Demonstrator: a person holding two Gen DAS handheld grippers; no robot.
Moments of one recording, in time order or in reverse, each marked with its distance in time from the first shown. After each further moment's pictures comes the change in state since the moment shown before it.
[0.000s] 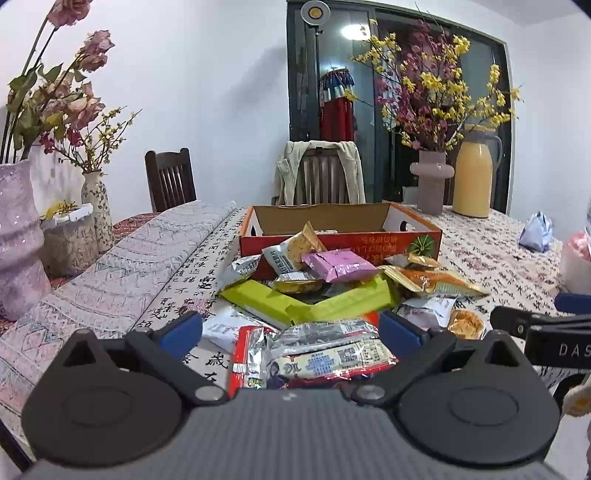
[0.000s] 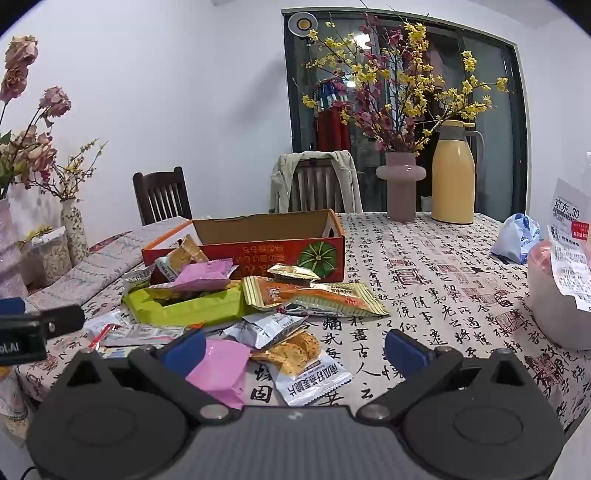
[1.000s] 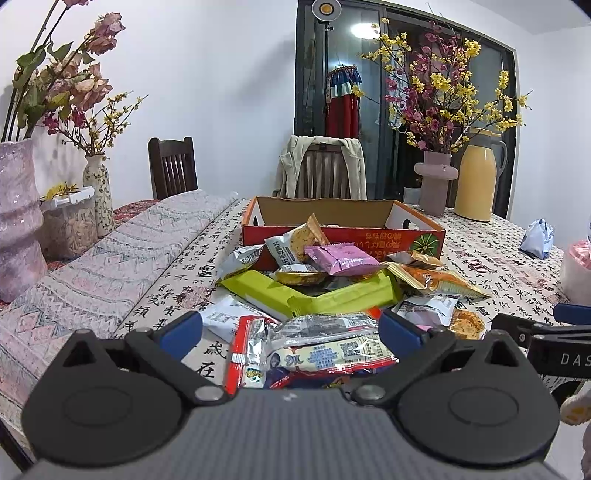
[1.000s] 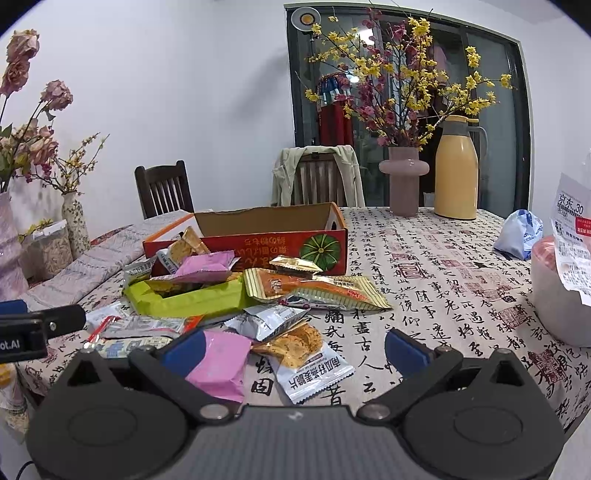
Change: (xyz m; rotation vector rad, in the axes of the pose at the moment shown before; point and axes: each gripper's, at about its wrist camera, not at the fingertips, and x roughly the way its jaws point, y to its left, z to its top) left arm 0.008 0.004 -0.006 -0.034 0.058 0.003; right arm 0.004 0.001 -0.003 -0.009 0.020 0.005
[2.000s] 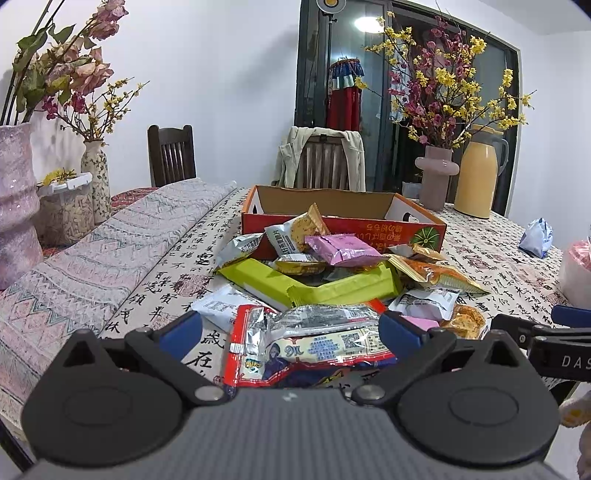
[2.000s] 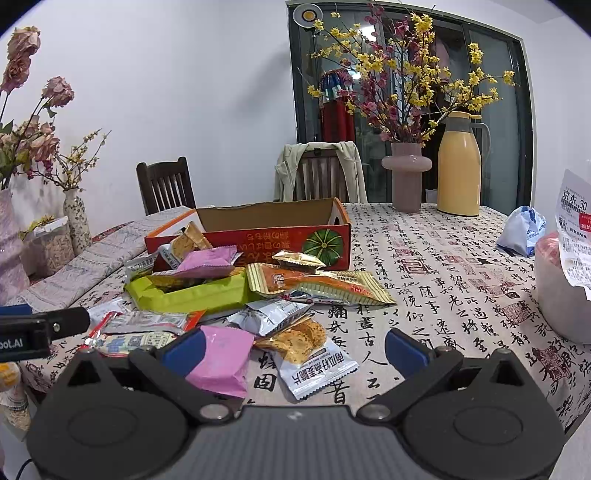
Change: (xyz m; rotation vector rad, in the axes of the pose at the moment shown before) left arm 0.005 0.003 -0.004 -0.023 0.028 -0.009; right arm 0.001 0.002 -0.002 -0.001 0.013 0.006
